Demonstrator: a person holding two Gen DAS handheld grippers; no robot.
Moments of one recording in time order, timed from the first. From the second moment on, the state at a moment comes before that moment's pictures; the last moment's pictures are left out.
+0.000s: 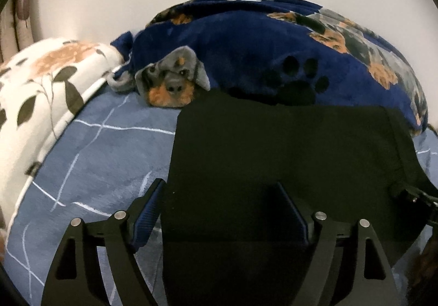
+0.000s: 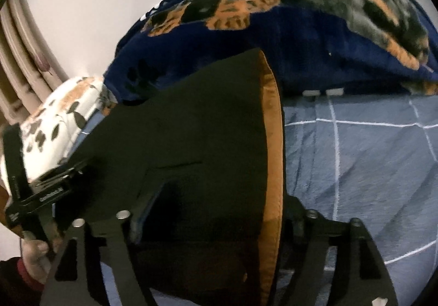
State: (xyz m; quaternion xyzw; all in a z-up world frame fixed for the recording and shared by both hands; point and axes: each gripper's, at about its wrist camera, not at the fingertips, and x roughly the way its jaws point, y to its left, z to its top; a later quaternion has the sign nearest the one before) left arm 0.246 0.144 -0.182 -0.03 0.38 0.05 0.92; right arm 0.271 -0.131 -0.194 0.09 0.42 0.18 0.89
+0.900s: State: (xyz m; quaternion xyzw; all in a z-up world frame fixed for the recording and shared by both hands) left arm 0.243 0.136 -0.178 0.01 0.36 0.07 0.93; right arm 0.275 -0.123 -0.195 0.06 0.42 0.16 0.89
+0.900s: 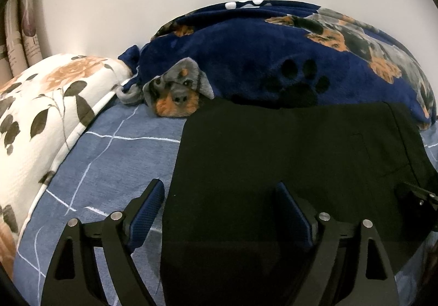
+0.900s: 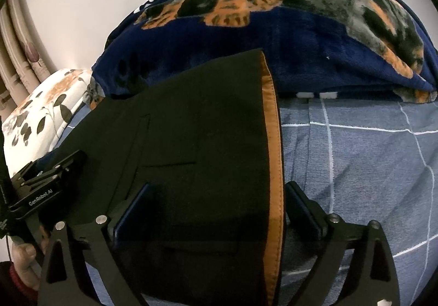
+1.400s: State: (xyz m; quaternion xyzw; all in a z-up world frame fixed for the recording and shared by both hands) left arm 0.238 0.138 -0.174 0.01 0.36 0.08 0.93; right arm 0.283 -0.115 -0.197 0.04 0.44 0.16 0.88
